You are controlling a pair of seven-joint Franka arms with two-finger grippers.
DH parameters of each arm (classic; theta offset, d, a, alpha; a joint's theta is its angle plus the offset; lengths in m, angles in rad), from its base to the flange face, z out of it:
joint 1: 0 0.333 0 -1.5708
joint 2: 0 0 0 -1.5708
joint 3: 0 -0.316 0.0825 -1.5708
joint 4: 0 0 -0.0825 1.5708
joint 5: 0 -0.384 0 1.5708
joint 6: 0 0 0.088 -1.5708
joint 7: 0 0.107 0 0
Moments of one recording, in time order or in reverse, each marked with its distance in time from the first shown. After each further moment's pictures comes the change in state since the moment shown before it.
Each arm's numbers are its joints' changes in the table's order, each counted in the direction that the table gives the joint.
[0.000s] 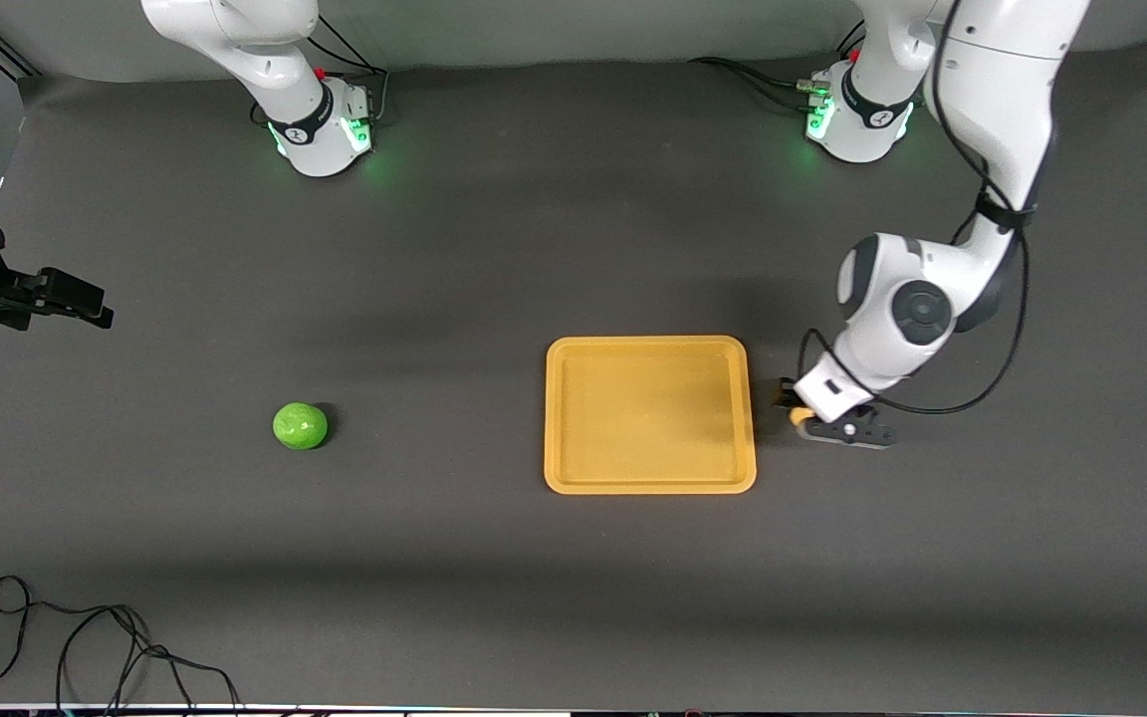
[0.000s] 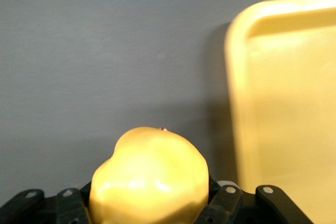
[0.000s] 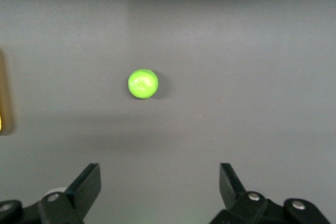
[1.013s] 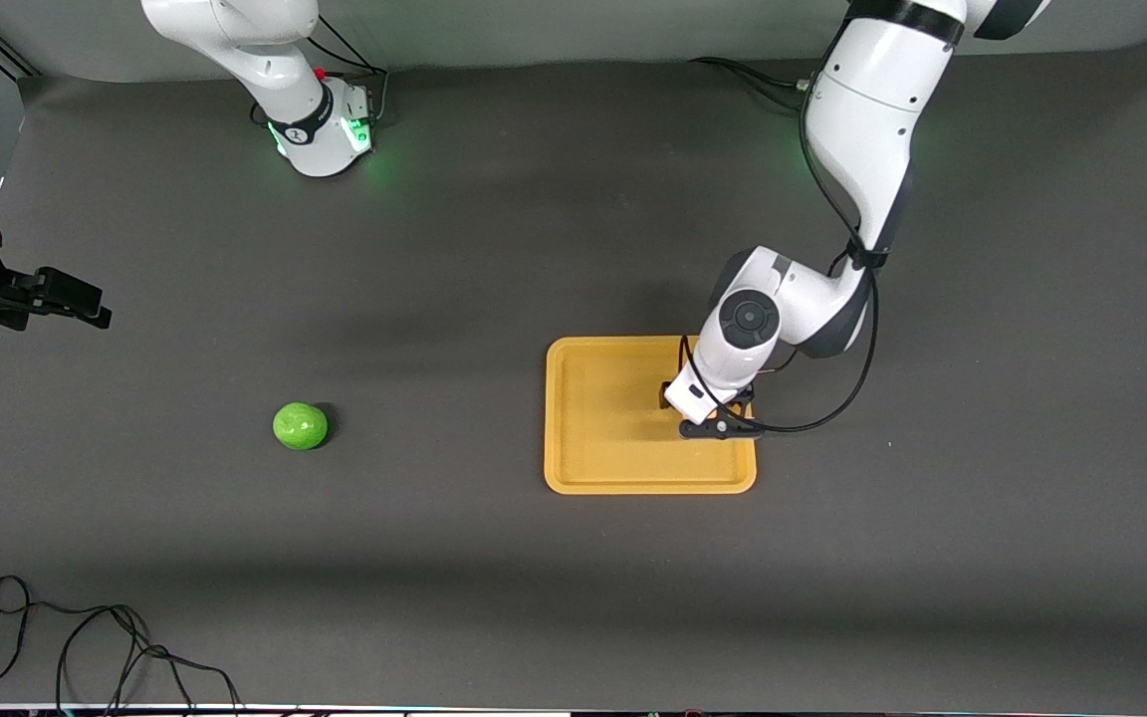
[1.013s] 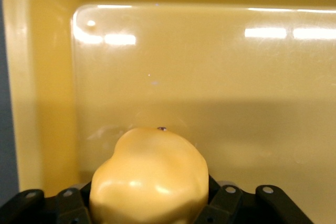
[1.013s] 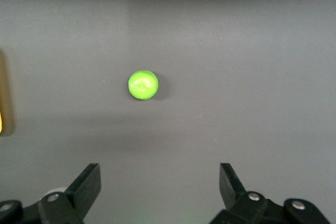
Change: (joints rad) left arm -0.230 0.218 -0.002 0.197 -0.080 0.003 -0.417; right arm 0.000 0.000 0.000 0.005 0.000 0.000 0.000
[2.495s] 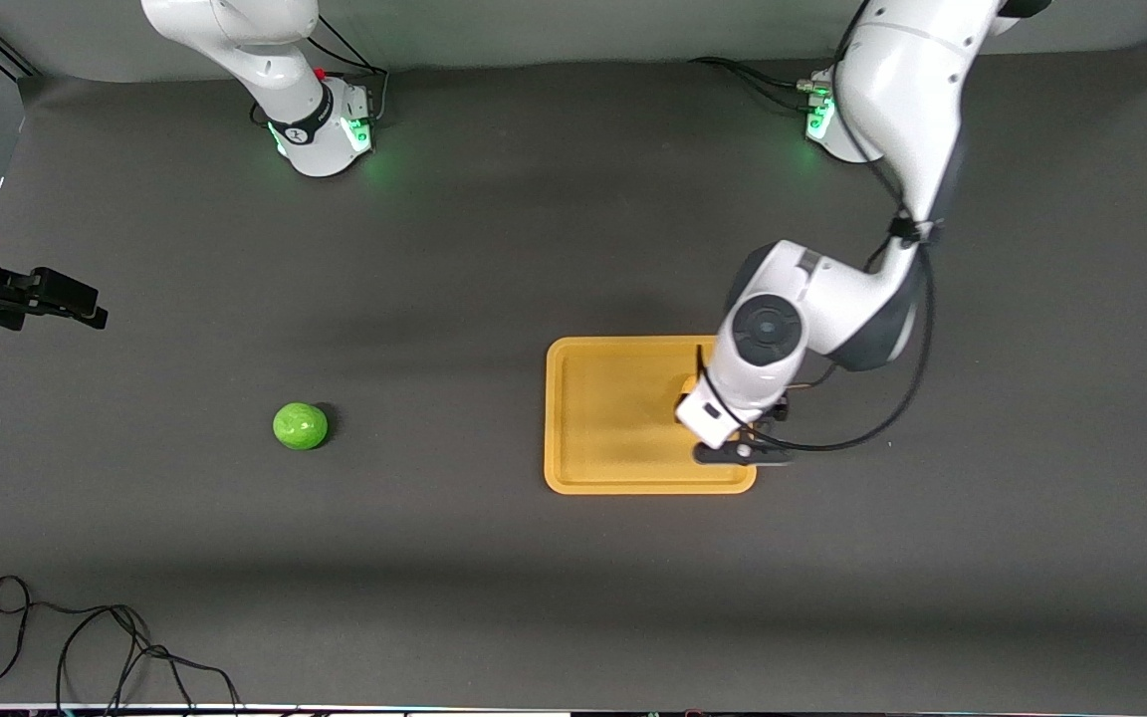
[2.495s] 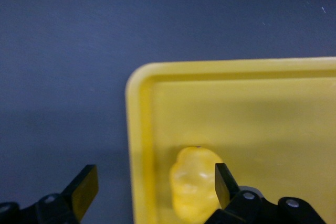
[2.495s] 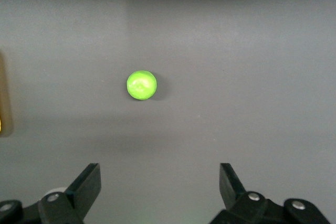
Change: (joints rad) left arm 0.065 -0.103 -0.033 0.252 -0.081 0.422 0.092; right arm -0.002 0.000 0.005 0.000 0.000 0.000 -0.003
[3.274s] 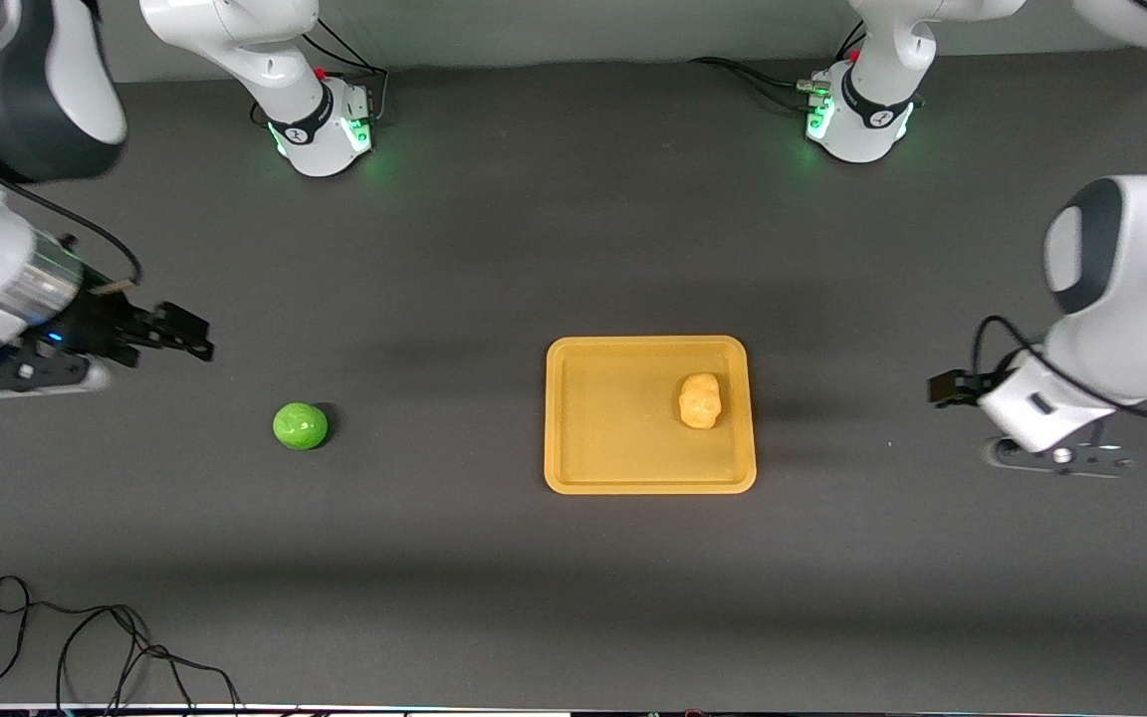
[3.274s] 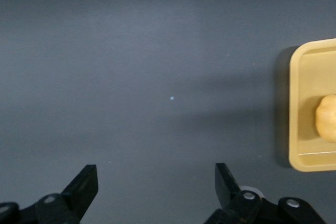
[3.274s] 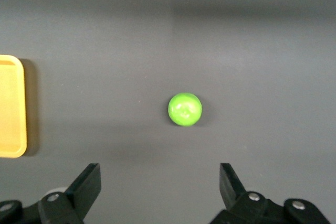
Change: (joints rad) left arm 0.369 -0.229 -0.009 0.078 -0.023 0.382 0.476; right arm 0.115 0.005 -0.012 -0.228 -0.061 -0.317 0.072
